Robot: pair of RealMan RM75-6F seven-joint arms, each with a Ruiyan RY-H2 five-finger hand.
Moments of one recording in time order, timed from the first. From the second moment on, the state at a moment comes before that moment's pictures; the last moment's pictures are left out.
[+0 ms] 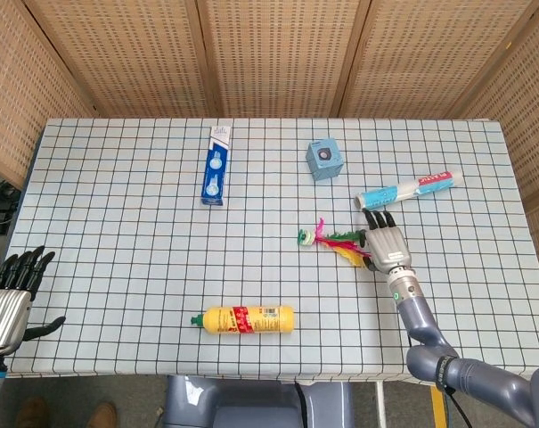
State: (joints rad) left arm -0.08 -1.14 -0.01 -1.65 1.54 1.47 0.11; right arm 0.65 -1.57 0.20 -1.26 -0.97 0.92 -0.48
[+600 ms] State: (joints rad) left arm -0.09 -1.14 -0.01 -1.65 1.53 1.47 0.11; right arm 0.65 -1.56 0.18 -1.25 -1.01 0.94 -0.45
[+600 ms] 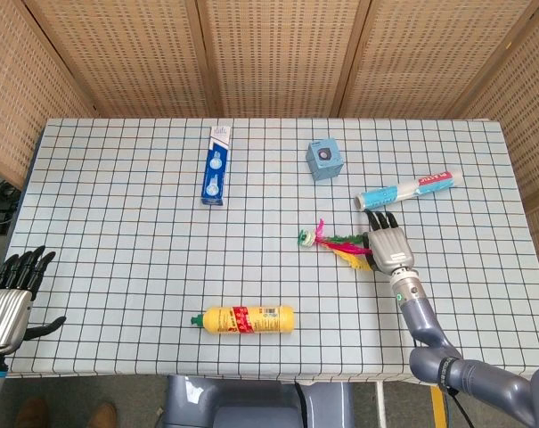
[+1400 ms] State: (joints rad) left arm -0.09 -1.13 0.00 -1.66 1.56 1.48 0.09; right arm 0.65 -1.29 0.15 -1.48 -1.45 1.20 -0.61
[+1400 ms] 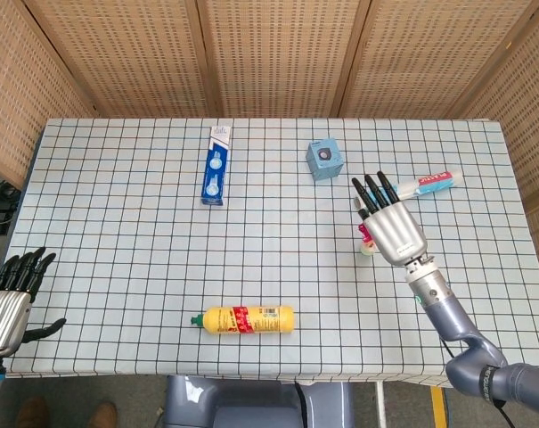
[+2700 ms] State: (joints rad) left arm -0.08 -1.12 0.02 -1.66 1.60 1.51 0.06; right arm 0.47 -1.20 0.12 -1.61 -1.53 1.43 -0.36
